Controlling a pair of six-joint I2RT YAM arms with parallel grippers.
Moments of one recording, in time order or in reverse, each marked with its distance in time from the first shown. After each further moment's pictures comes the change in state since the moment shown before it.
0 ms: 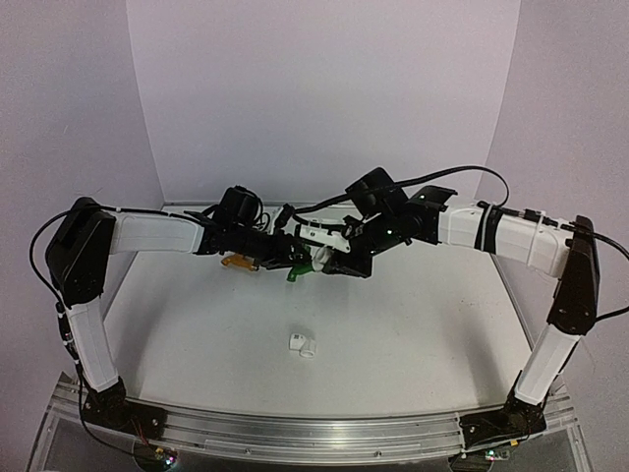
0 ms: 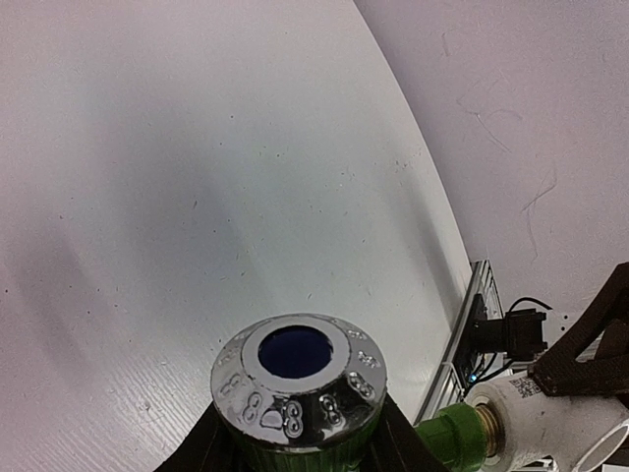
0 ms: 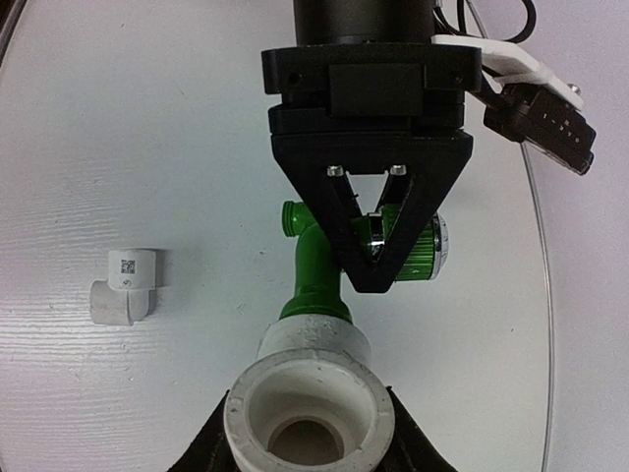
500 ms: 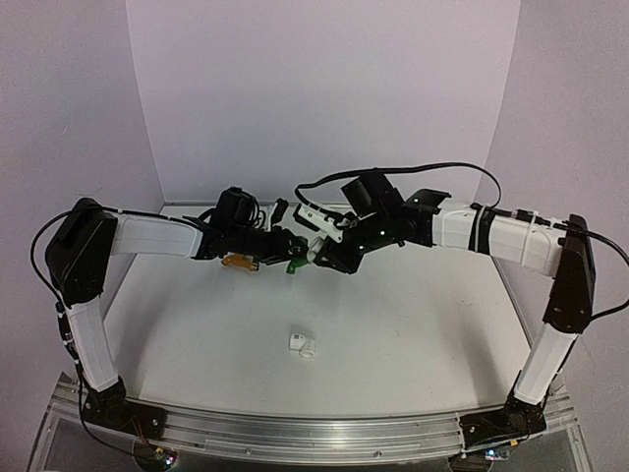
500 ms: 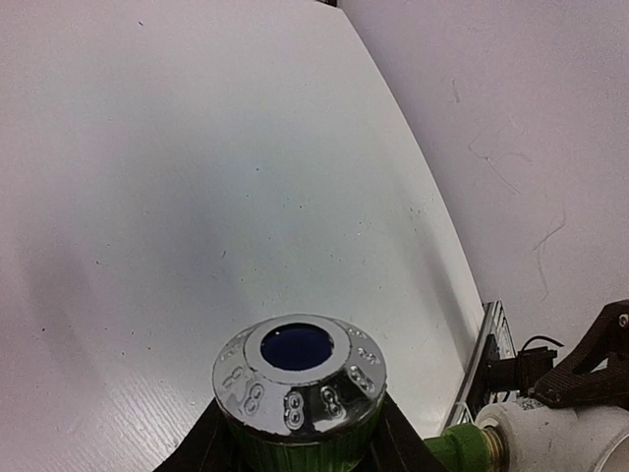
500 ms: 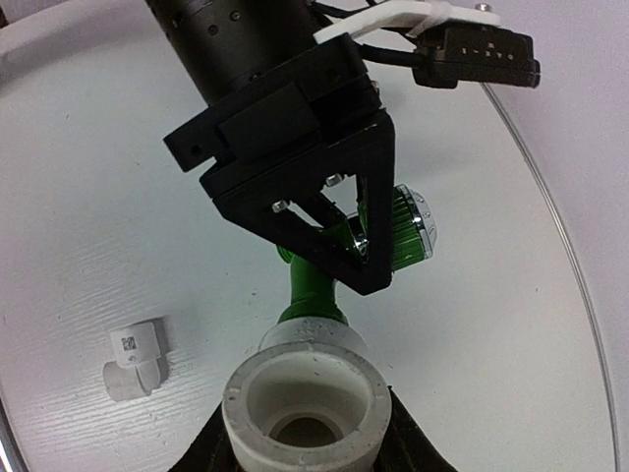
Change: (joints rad) left arm 0.007 -0.001 -0.047 0.138 -0.082 -0.038; right arm -0.002 0.025 -0.003 0.098 0.040 0.289
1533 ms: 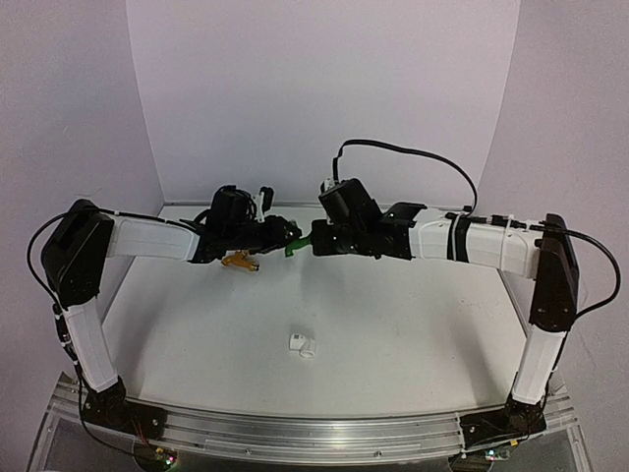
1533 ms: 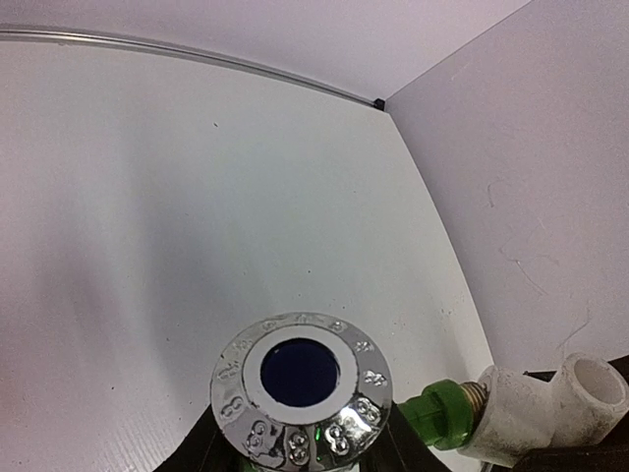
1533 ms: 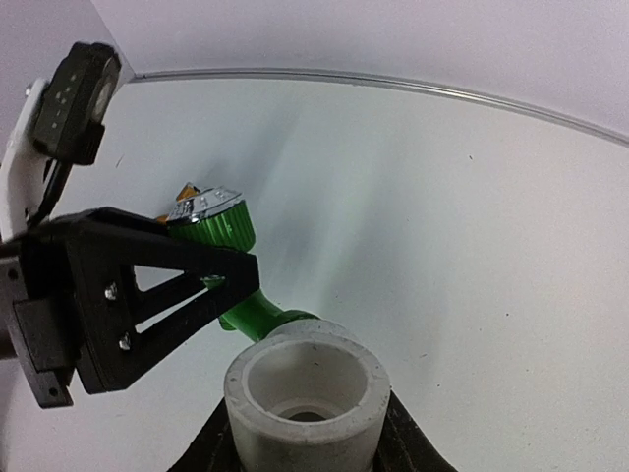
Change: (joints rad) left arm 0.003 -0.025 -0.049 0.165 -0.253 -0.094; right arm 0.064 0.089 0.019 0.176 0.445 0.881
